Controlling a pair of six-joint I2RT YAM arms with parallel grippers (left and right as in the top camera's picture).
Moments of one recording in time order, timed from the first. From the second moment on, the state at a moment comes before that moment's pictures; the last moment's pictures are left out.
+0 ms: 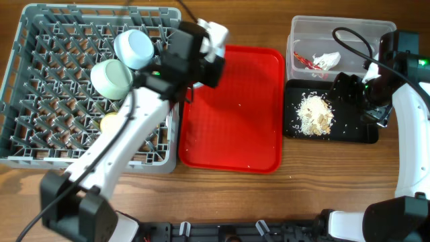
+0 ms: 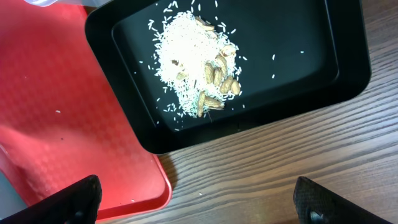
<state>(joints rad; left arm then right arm) -0.44 1.62 1.40 -0.50 0.17 -0.08 -0.19 1.54 1.49 -1.37 -0.10 0.29</state>
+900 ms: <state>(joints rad) -0.03 1.73 1.41 -0.46 0.67 -0.51 -0.19 1.54 1.49 -1.37 -0.10 0.29</state>
